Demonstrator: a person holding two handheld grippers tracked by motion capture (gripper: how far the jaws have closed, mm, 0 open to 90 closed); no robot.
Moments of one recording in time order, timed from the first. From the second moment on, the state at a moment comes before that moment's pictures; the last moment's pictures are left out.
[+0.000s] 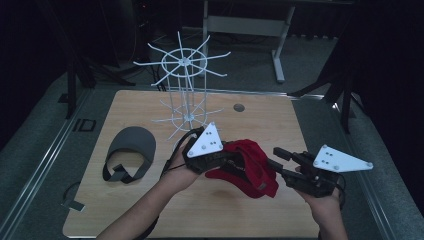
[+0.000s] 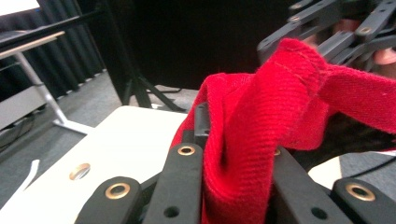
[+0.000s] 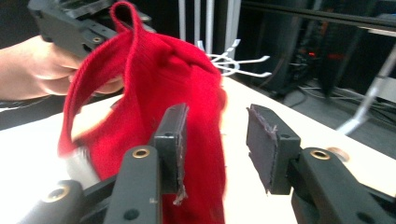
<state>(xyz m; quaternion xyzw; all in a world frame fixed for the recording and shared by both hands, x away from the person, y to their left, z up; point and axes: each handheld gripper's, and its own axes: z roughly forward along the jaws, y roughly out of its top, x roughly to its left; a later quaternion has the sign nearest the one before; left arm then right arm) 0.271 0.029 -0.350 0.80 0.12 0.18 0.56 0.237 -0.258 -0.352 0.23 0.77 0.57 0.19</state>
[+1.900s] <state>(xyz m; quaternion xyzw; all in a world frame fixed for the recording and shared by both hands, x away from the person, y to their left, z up) 0.265 0.098 -0.370 0.75 0.22 0.20 0.60 0.248 -0.269 -0.321 0.28 0.72 0.61 0.20</state>
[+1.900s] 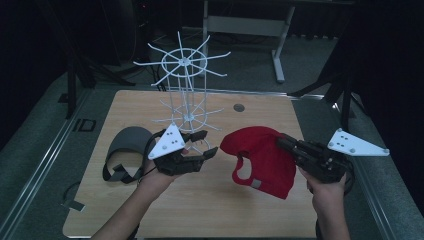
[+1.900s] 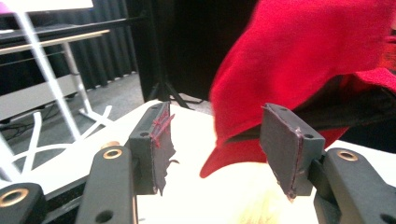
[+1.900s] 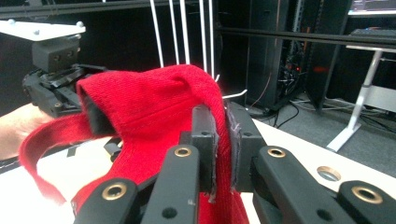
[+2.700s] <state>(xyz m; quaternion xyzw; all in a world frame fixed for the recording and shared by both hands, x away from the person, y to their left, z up) 0.232 0.144 -0.492 0.77 0.28 0.18 0.54 0.262 -0.277 -0.288 0.30 0.69 0.62 0.24</state>
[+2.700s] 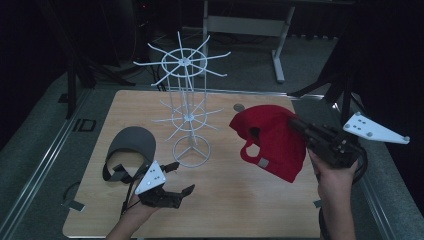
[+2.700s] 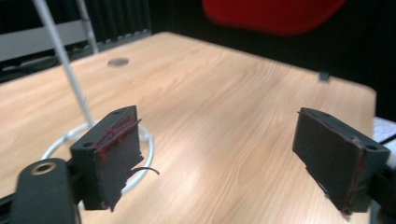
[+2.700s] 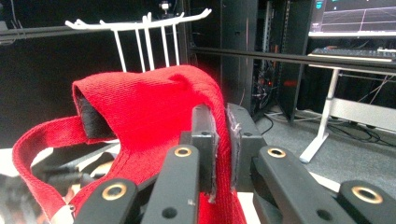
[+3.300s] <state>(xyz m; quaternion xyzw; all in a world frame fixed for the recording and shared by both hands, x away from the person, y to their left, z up) 0.212 0.179 -0.540 0.76 0.35 0.21 0.52 0.299 -0.266 -0.232 0.32 0.66 0.62 0.29</state>
